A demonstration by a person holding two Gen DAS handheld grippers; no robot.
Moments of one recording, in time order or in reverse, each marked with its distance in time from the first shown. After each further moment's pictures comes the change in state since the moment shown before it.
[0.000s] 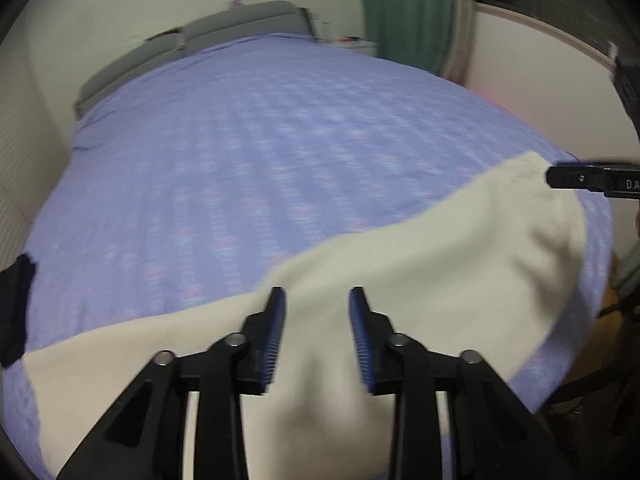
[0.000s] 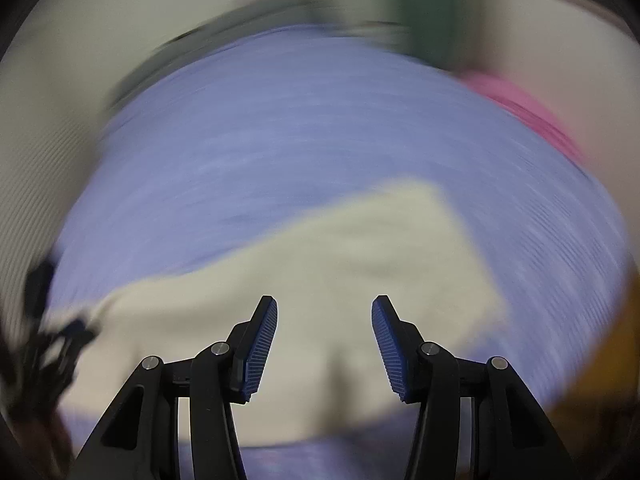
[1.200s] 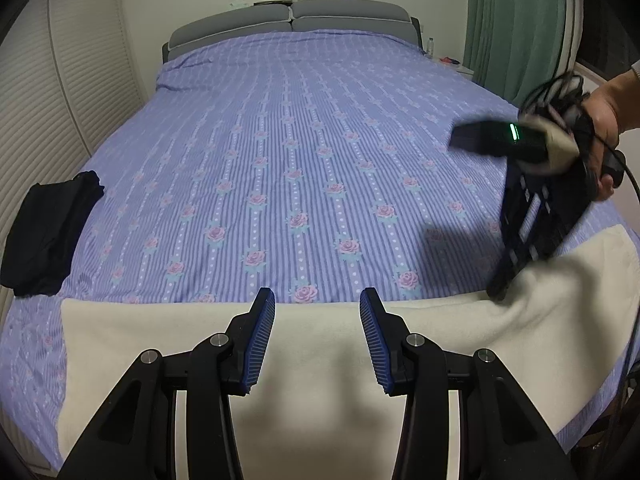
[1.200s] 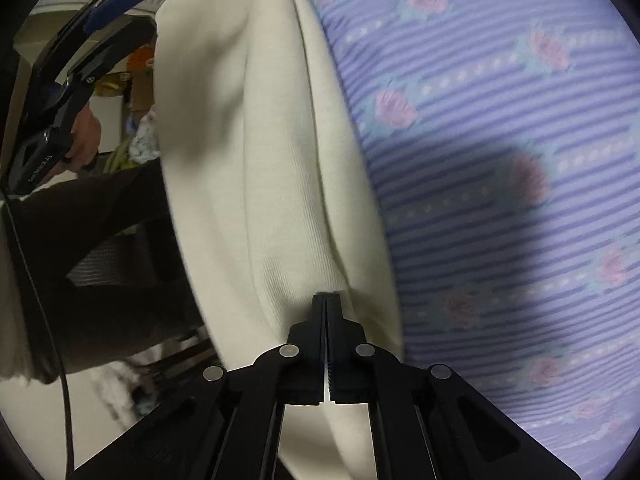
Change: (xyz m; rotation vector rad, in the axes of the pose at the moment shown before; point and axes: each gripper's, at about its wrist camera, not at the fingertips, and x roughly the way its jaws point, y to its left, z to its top) left arm 0.008 0.193 -0.037 -0.259 0.003 0.128; right arm 0.251 0.278 0.035 -1.012 1.086 0.560
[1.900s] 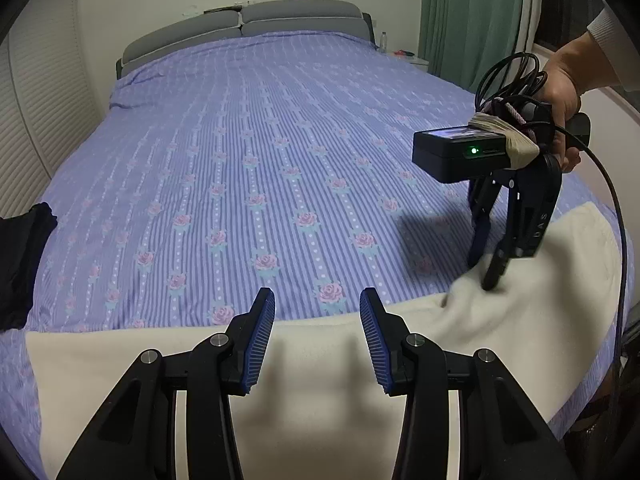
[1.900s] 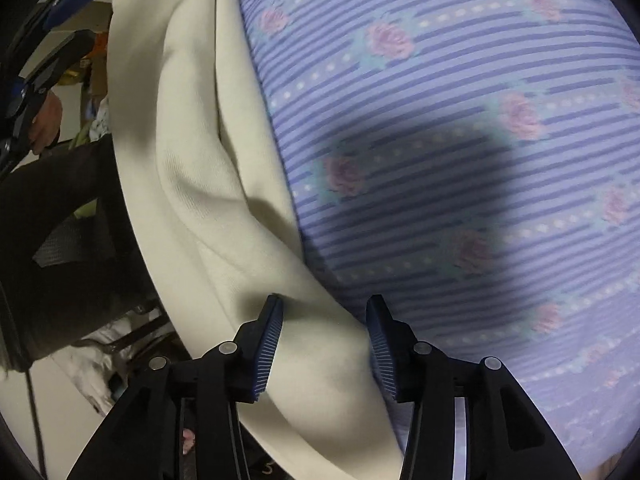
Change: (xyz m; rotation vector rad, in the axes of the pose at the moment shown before) left arm 0.011 -0.058 0.009 0.101 -0.002 -0.119; right arm 0.017 -0.049 -0.043 0.024 0.163 -0.100
